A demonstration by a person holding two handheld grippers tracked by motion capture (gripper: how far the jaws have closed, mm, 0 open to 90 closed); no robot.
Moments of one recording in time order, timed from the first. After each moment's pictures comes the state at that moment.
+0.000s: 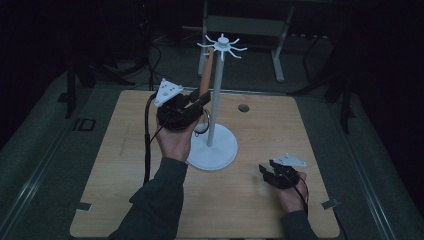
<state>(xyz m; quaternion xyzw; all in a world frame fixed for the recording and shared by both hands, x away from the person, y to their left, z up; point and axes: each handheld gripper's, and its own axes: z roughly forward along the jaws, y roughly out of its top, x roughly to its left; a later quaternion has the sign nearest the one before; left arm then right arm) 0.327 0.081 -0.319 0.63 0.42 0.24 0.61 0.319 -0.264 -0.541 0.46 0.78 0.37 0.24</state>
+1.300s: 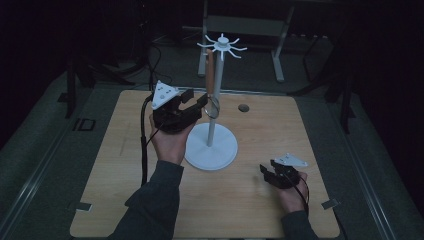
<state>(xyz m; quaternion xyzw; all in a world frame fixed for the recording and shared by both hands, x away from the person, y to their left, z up) 0.322 0.089 -0.322 0.64 0.43 0.26 0.59 0.320 -0.266 -0.541 0.46 0.77 0.37 0.24</state>
